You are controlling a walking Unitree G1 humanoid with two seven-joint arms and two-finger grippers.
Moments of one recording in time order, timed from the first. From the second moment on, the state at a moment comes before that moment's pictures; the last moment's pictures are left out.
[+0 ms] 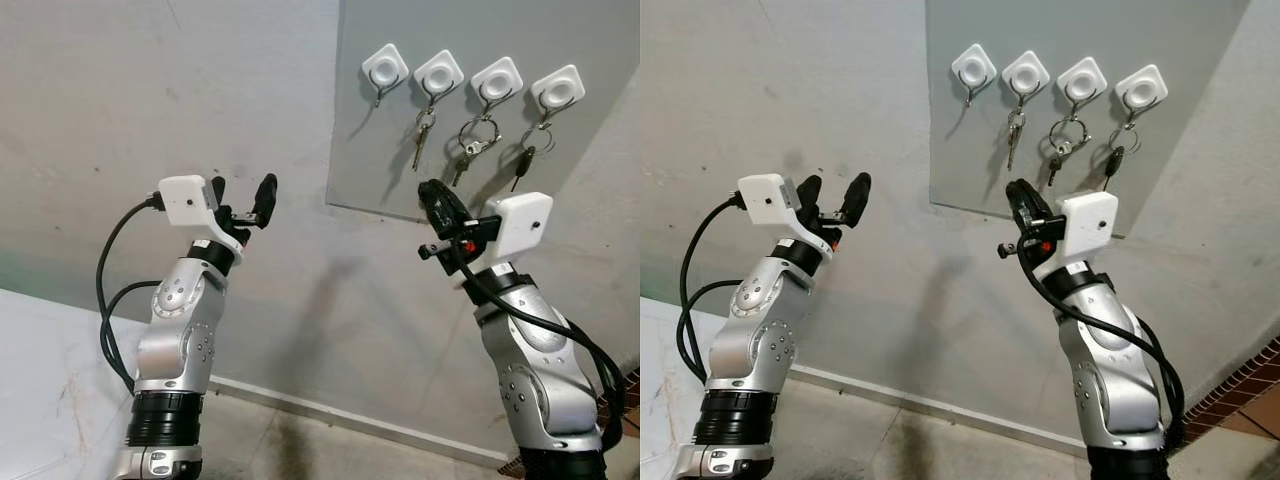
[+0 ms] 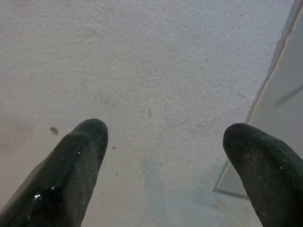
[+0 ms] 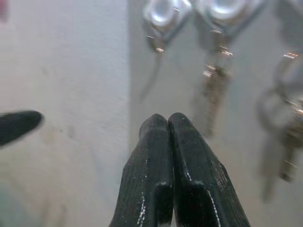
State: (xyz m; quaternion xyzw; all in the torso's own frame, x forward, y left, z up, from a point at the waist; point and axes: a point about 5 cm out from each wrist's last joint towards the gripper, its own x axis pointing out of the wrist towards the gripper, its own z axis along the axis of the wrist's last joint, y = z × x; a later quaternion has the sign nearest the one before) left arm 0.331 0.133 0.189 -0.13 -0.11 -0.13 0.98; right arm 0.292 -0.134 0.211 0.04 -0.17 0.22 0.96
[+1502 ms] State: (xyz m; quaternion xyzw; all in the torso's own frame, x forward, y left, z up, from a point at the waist) left arm 0.329 0.085 0.219 -0.08 -0.16 -0.26 0.95; right arm 0.329 -0.101 0.257 0.14 -0.23 0.27 0.92
